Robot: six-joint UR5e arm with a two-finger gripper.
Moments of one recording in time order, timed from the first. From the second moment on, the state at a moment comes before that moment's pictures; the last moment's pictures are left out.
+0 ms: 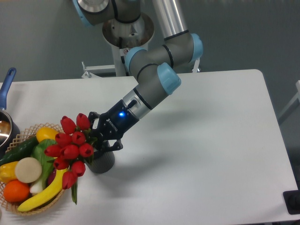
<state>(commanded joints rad) 2.45 -1.91 -1.92 -0.59 0.45 0.97</state>
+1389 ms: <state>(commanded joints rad) 2.54 -1.75 -2.06 -0.59 0.45 0.98</state>
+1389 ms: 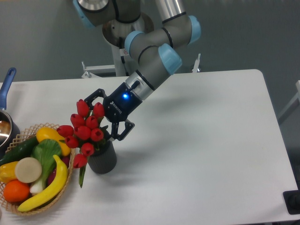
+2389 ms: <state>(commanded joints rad) 2.69 -1.52 -2.11 -0.60 1.10 1.10</state>
